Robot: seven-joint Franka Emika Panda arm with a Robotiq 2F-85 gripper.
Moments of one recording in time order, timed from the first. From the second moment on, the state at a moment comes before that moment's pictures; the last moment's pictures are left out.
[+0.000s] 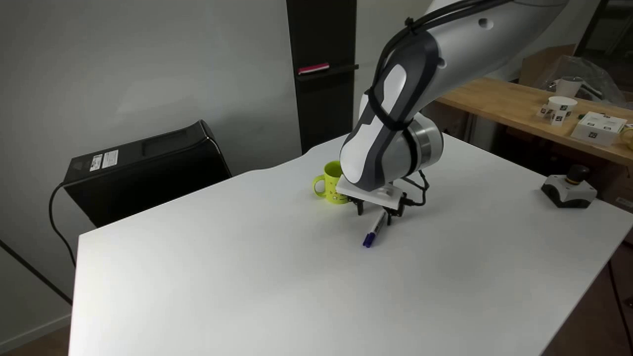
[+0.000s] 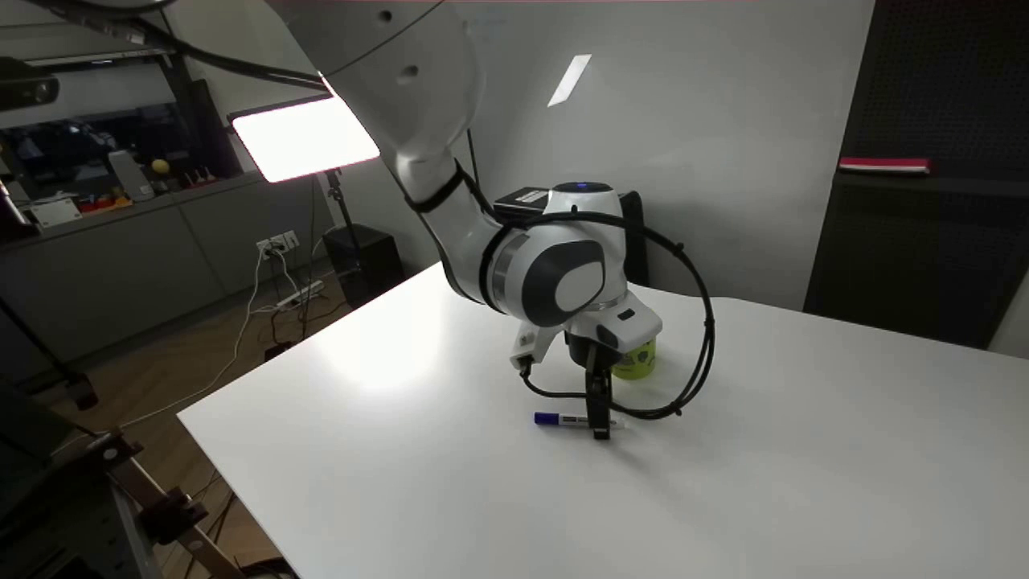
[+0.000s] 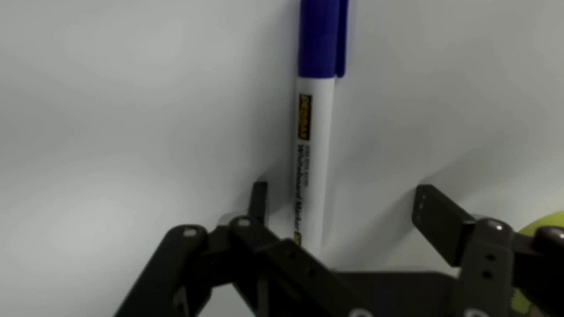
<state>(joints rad) 0.16 1.23 -0.16 -1.54 0.27 2.76 0.94</state>
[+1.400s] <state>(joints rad) 0.17 1.22 -0.23 -1.52 0.25 2.76 1.01</state>
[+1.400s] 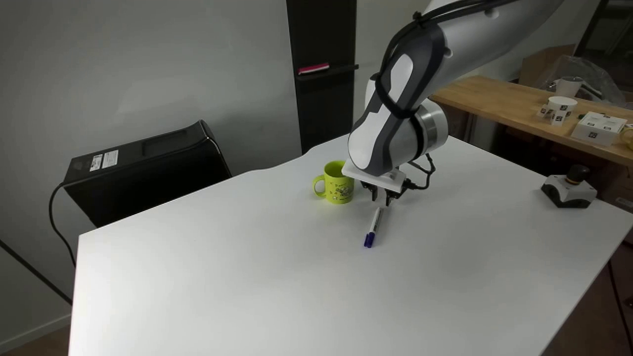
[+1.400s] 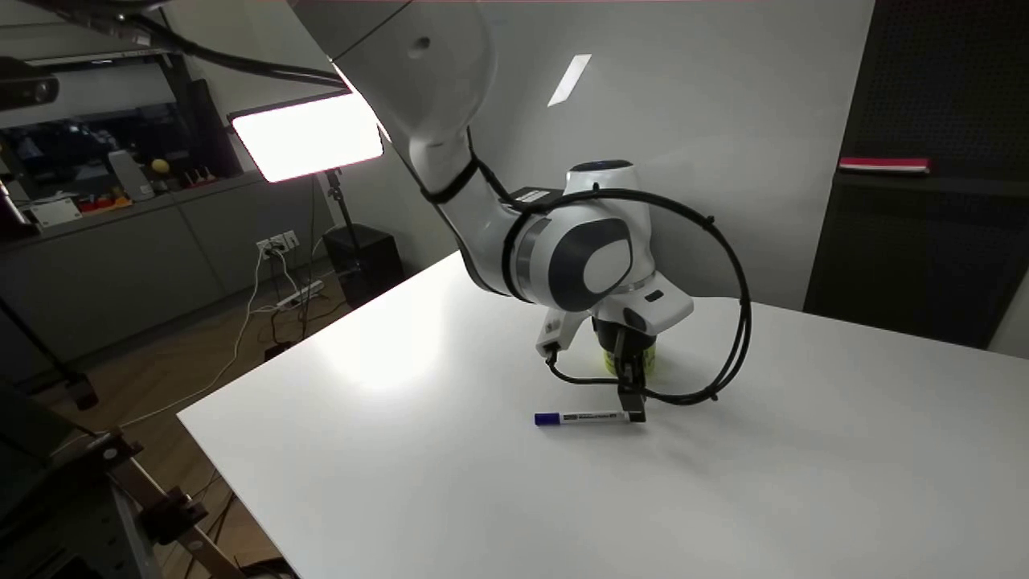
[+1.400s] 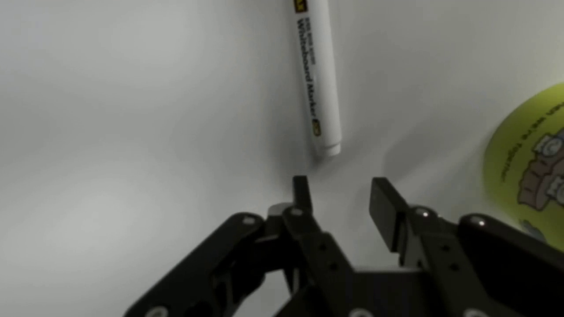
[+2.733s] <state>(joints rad) 0.19 1.19 -0.14 -1.56 0.22 2.69 0.90</state>
